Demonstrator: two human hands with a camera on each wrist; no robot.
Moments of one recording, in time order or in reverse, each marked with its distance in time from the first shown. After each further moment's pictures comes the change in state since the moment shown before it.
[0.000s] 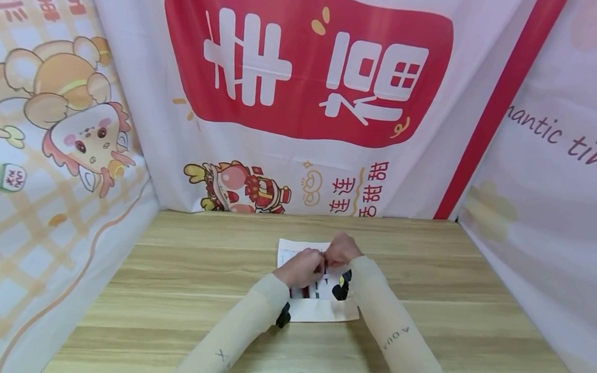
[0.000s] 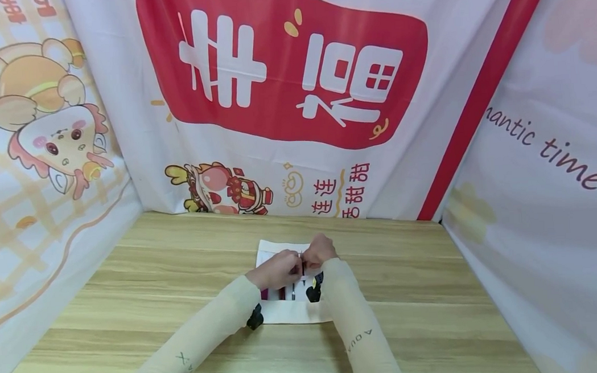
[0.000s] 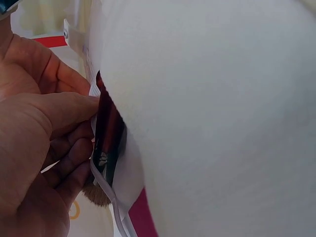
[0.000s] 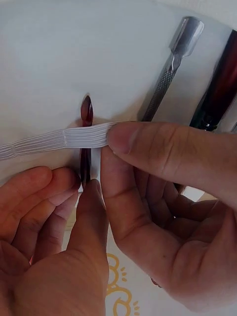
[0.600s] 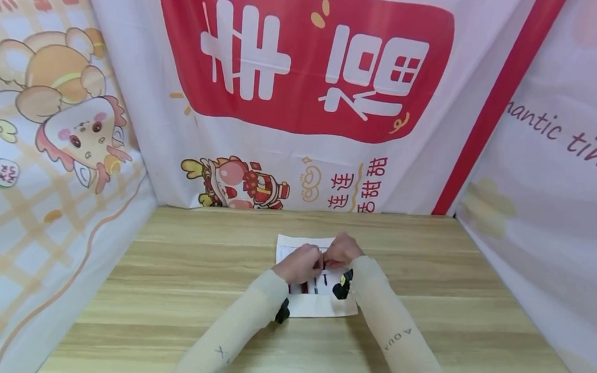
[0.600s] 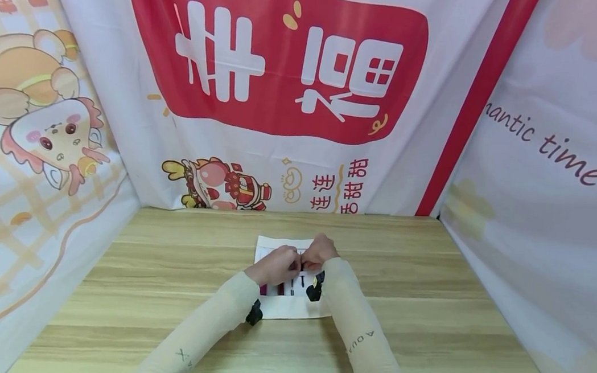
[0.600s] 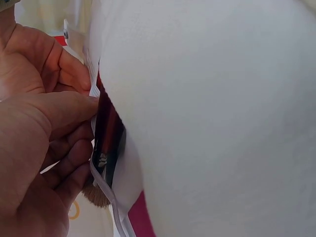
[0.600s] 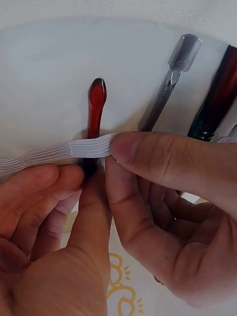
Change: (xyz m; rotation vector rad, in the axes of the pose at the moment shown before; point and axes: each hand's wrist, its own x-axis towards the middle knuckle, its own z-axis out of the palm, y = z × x) left_hand -0.005 0.023 -0.013 0.023 -0.056 -0.142; right_hand -0.006 0.005 0.003 0.125 -0.045 0.088
